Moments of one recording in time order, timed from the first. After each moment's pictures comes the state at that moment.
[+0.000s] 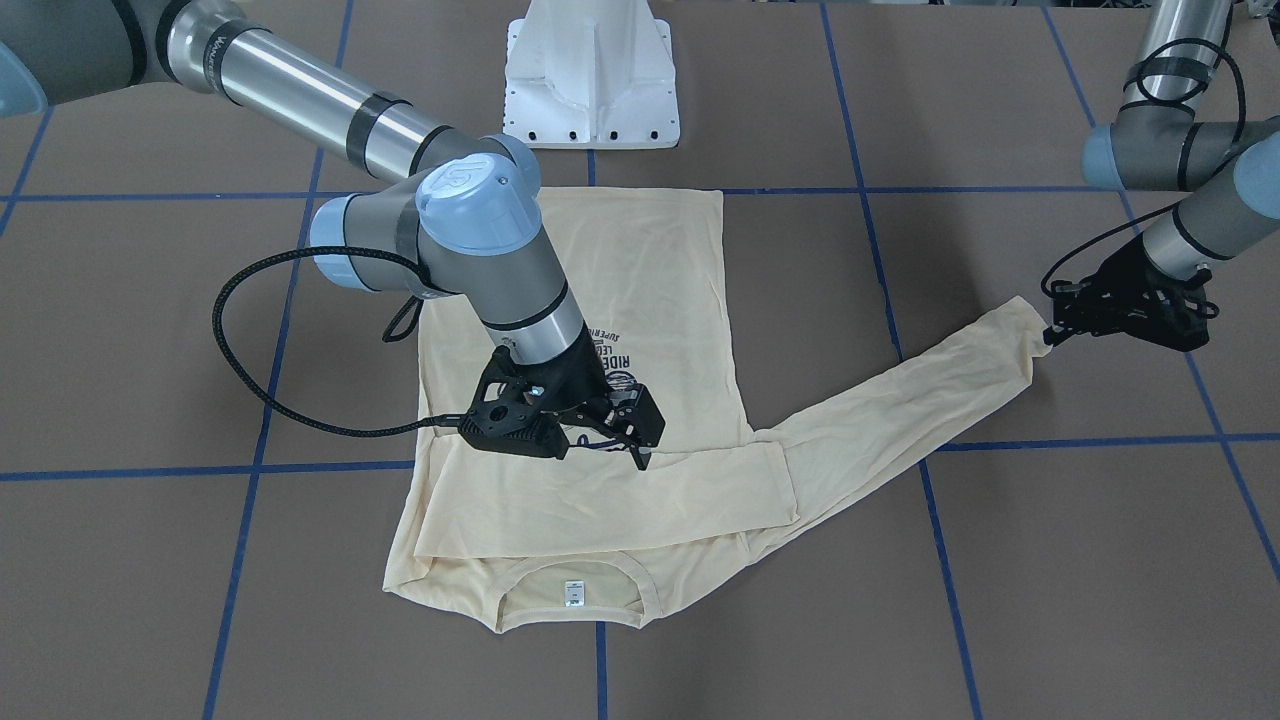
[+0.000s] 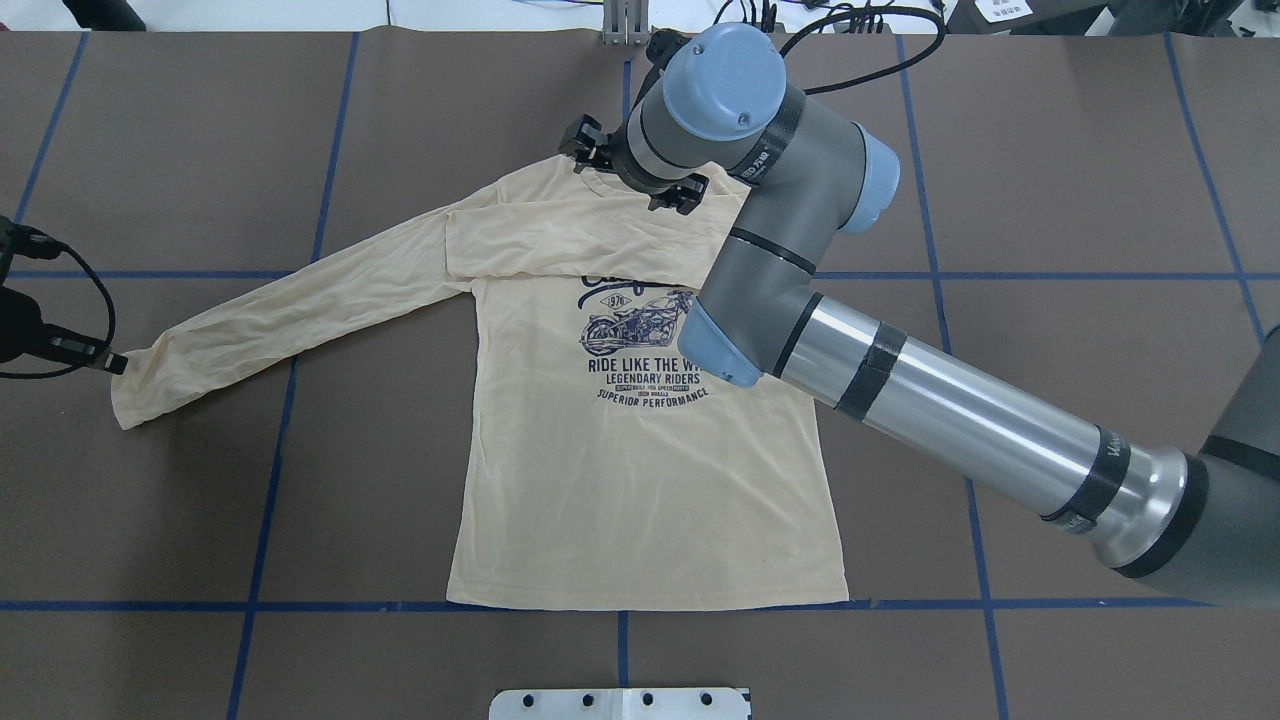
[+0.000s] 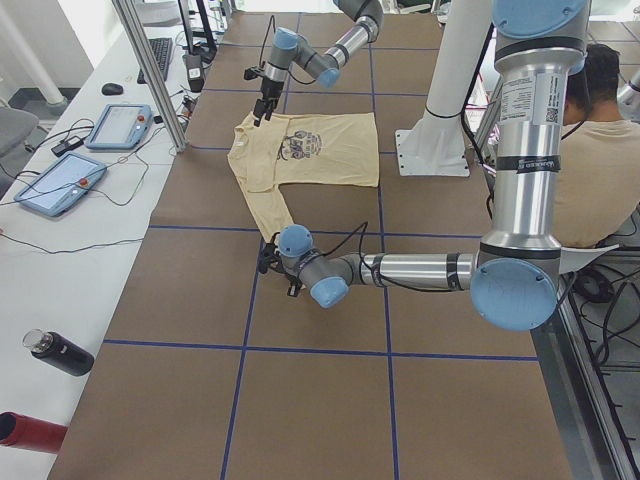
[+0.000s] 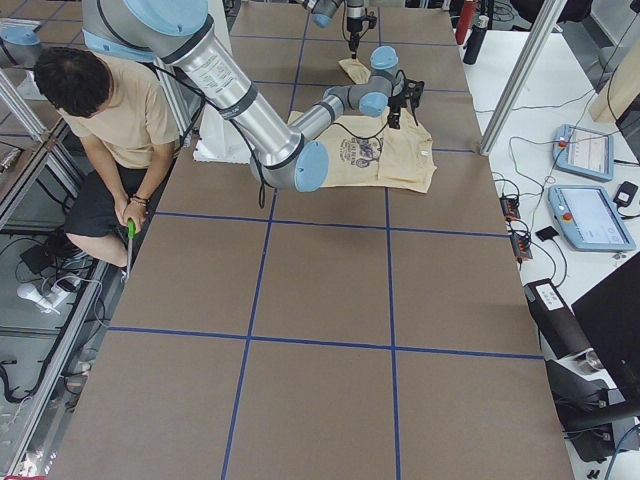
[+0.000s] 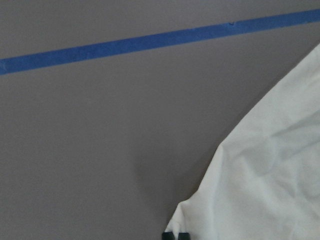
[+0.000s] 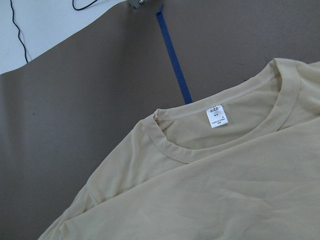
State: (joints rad) left arm -1.01 -1.56 -1.51 -2.41 -2.31 -0.65; right arm 0.69 -0.68 1.25 -1.05 1.83 1.55
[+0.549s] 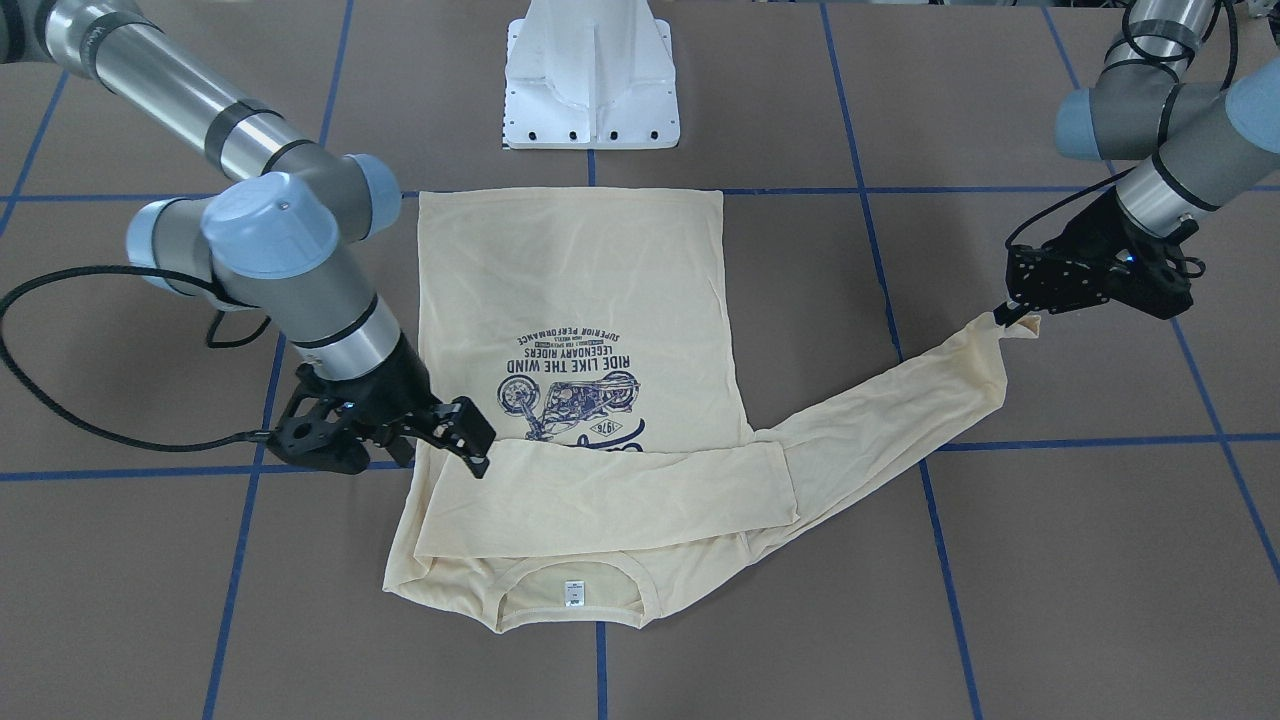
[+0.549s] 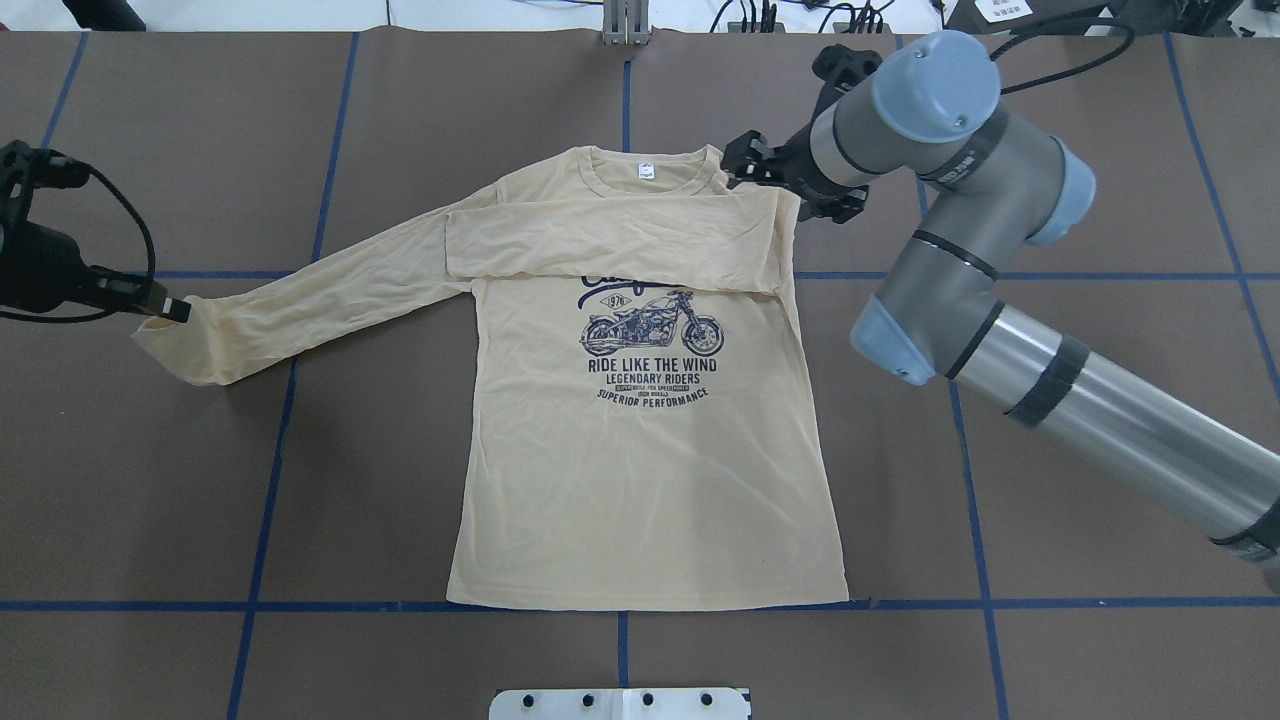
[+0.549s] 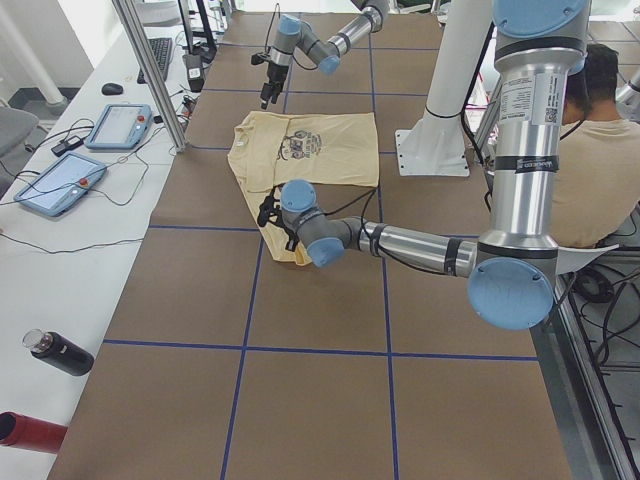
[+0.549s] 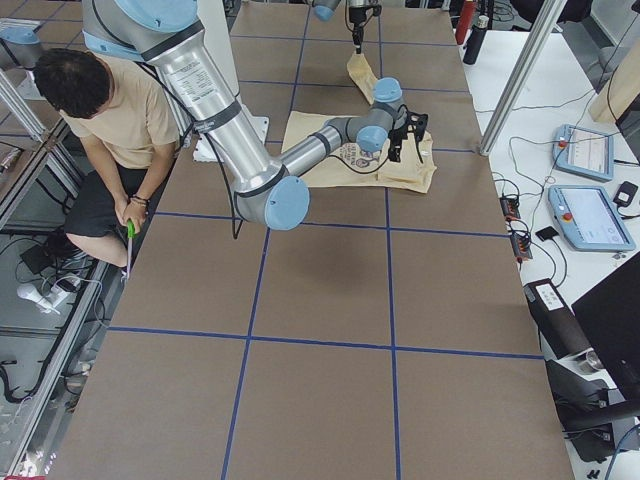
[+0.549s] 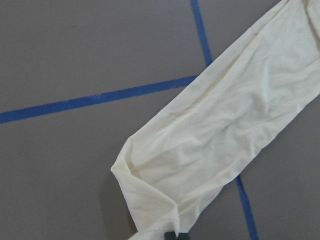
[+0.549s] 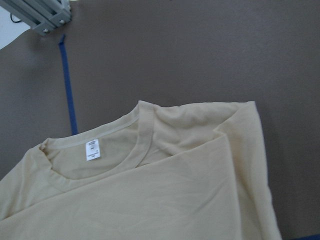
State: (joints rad) left arm -1.01 -1.63 -1.74 -2.35 -2.33 -0.89; right arm 0.82 -0.97 1.42 -1.04 1.96 1.42
